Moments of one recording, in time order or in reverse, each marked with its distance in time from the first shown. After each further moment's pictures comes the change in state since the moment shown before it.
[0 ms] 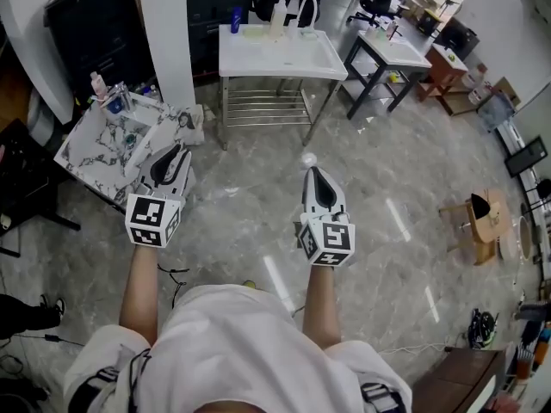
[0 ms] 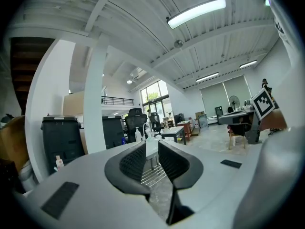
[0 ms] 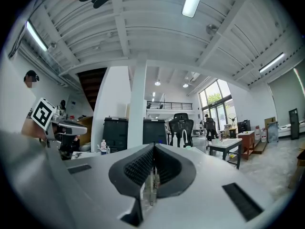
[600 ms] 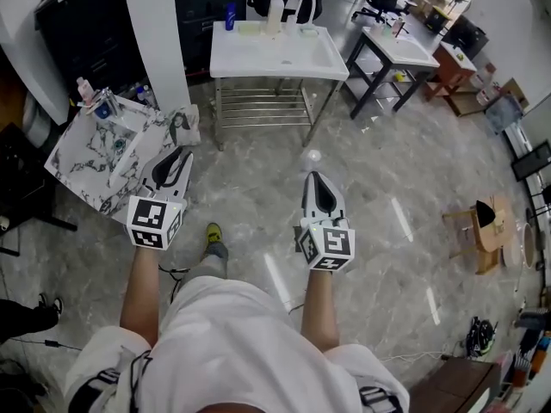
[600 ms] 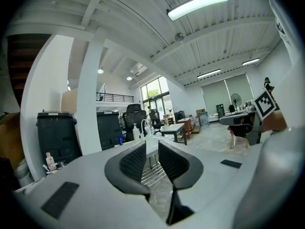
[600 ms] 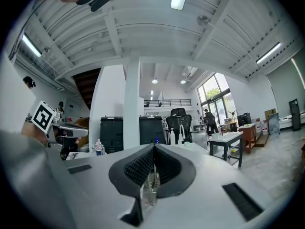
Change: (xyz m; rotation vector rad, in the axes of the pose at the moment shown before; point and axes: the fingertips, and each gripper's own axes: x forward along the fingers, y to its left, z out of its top) left arm 0.095 -0.027 -0.014 -0.005 0.035 0.002; right arm 0.053 -0.078 -0.032 0.056 0.019 0.007
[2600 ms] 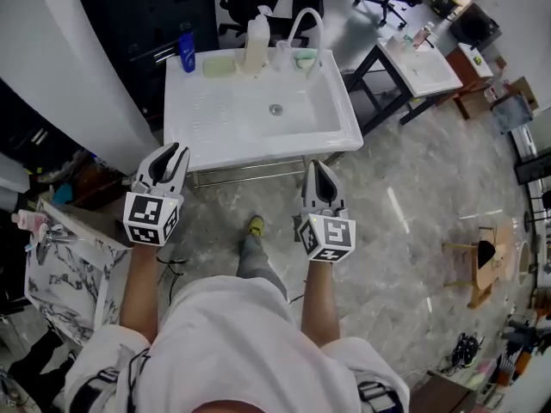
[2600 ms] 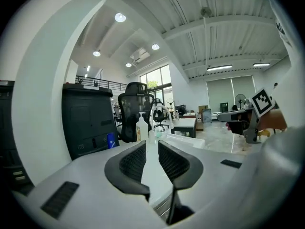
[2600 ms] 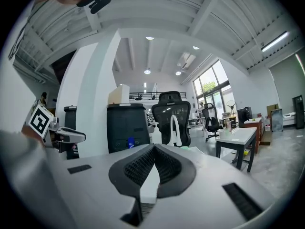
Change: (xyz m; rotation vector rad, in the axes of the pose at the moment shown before) left arm 0.589 0.231 -0.034 -0.067 0.100 -0.078; right arm 0.585 -0.218 -0.020 0.024 0.071 -0.064
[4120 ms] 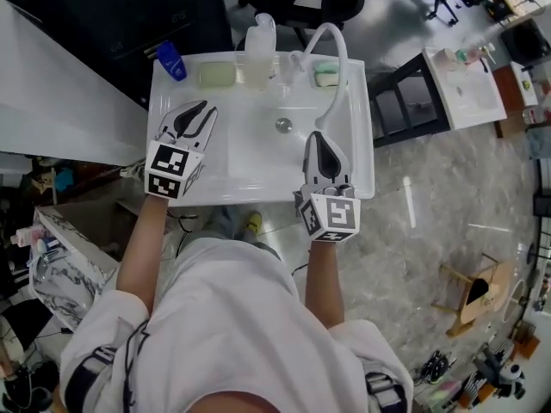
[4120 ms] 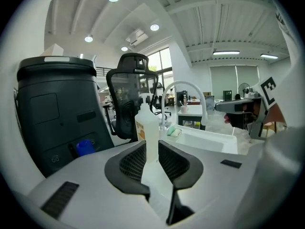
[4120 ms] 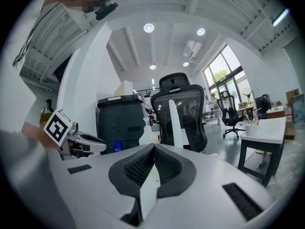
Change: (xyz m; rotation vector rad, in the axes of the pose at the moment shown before) left arm 0.314 0.059 0.018 0.034 0.181 -0.007; right arm 0.279 -0.106 0.008 0.044 0.044 0.174
